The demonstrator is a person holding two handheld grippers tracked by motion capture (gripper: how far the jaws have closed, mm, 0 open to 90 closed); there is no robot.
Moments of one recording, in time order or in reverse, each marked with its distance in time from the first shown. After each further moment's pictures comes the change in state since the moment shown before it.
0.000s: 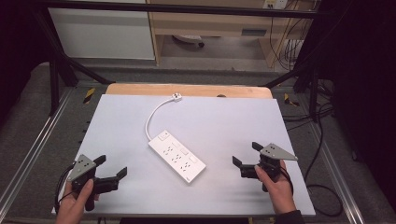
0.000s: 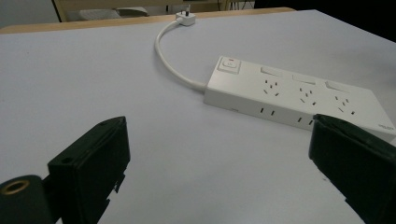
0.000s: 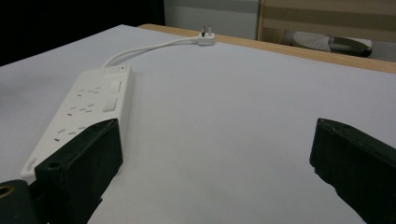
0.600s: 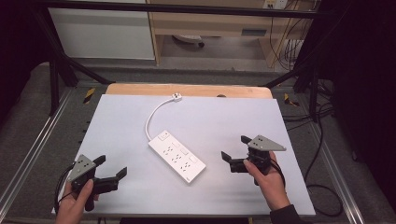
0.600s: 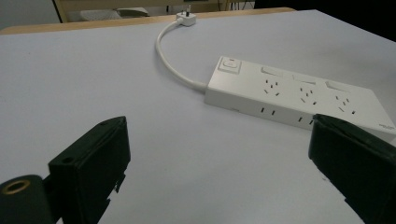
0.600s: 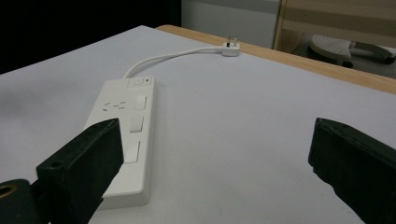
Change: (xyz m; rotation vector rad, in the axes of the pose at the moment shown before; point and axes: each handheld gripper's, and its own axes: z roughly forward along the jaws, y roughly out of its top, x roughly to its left) left arm 0.000 0.000 -0.001 -0.005 0.003 -0.001; right arm 0.022 0.033 0.020 0.034 0.051 -0.059
